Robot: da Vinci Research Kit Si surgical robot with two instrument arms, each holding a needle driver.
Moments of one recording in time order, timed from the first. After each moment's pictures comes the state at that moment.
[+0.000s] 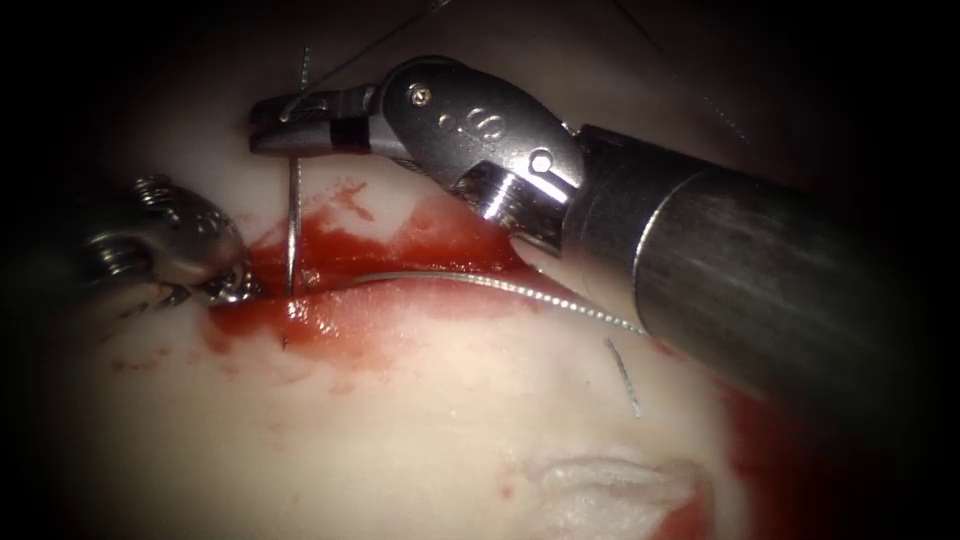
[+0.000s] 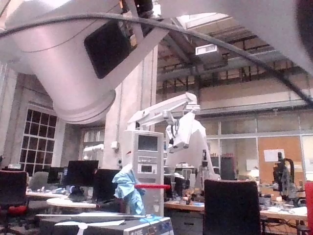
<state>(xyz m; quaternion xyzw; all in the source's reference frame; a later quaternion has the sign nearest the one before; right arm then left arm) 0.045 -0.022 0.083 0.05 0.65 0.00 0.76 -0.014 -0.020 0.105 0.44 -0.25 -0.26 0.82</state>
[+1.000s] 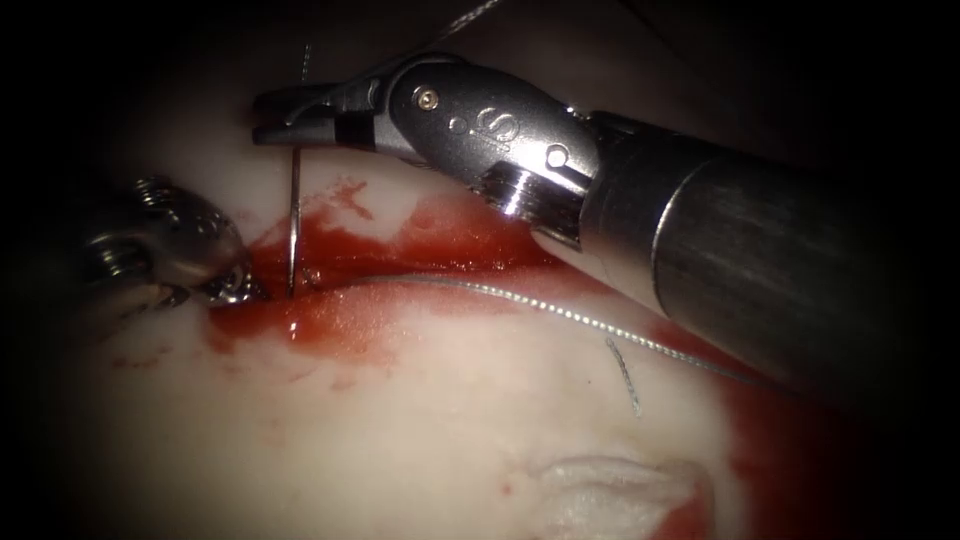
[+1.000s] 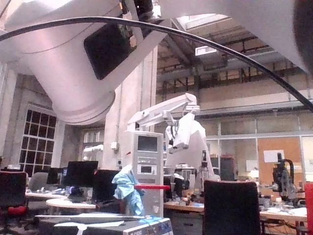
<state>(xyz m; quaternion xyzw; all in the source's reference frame) 0.044 -0.022 0.083 0.08 0.65 0.02 0.76 -0.014 -0.020 0.105 0.44 -0.24 -0.25 0.82</state>
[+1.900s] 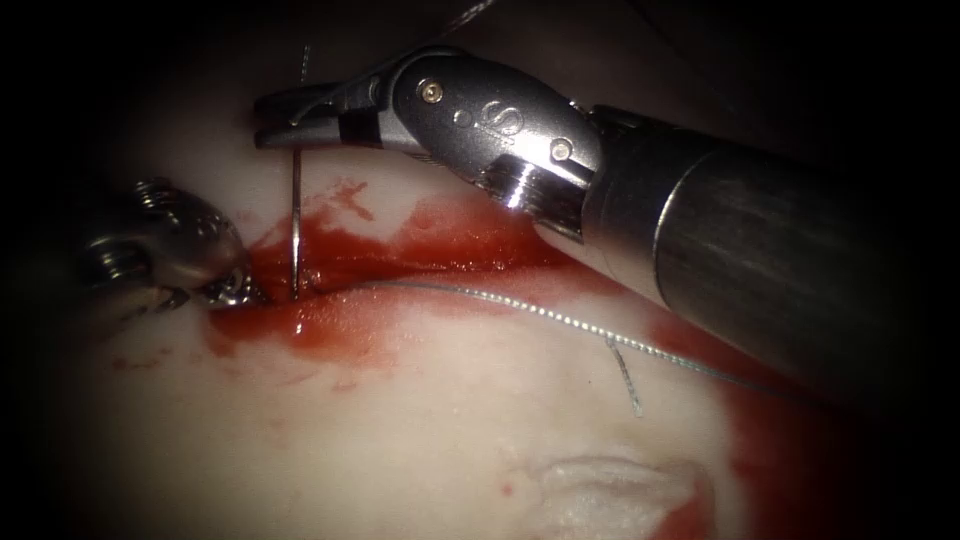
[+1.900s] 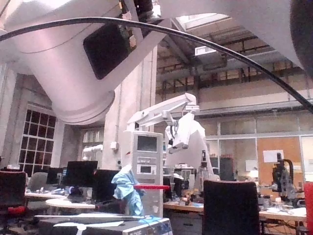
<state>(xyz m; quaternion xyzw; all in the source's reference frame) 0.044 -0.022 0.083 0.10 0.65 -0.04 0.75 -0.014 -0.020 0.105 0.45 -0.24 -0.25 0.82</state>
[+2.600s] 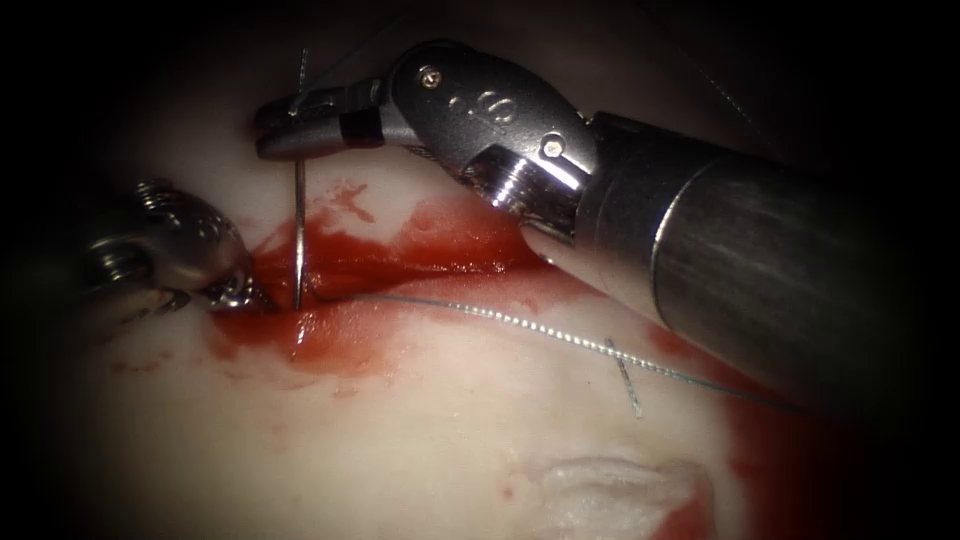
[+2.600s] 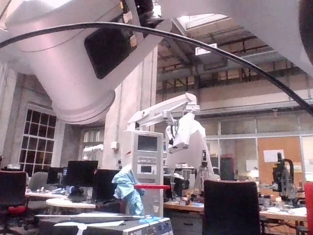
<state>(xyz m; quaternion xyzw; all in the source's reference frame) 0.044 -0.021 0.082 0.19 0.63 0.06 0.75 -0.014 -0.020 0.105 0.45 -0.24 -0.25 0.82</state>
